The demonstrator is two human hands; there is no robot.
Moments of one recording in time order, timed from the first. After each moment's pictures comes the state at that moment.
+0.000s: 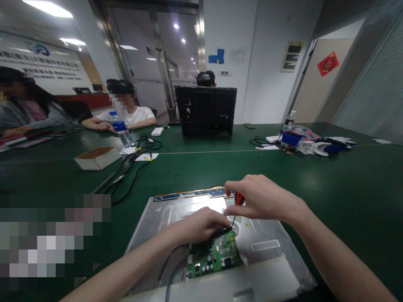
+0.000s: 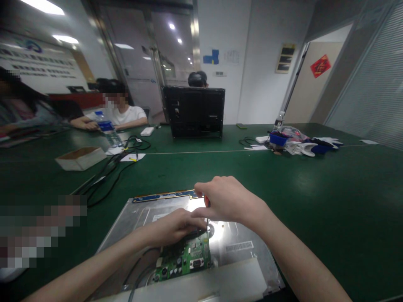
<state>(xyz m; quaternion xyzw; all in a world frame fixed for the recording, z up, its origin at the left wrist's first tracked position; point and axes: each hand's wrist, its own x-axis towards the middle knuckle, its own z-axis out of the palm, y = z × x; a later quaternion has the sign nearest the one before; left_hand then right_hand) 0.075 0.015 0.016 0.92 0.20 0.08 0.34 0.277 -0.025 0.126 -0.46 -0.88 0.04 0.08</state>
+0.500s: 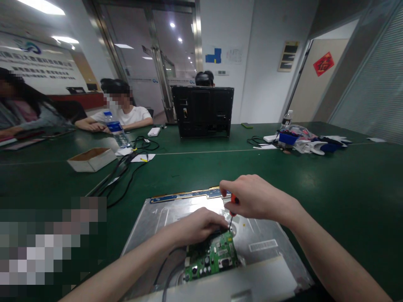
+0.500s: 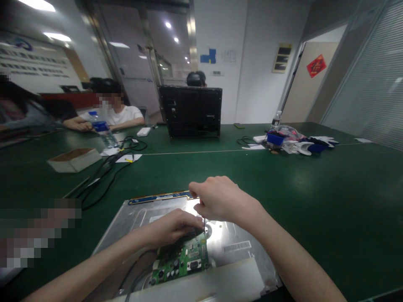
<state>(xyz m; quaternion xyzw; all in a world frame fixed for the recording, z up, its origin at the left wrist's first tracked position) 0.075 0.018 0.014 0.91 0.18 0.09 0.36 0.271 -0.021 0.124 -0.47 -0.88 0.03 0.06</state>
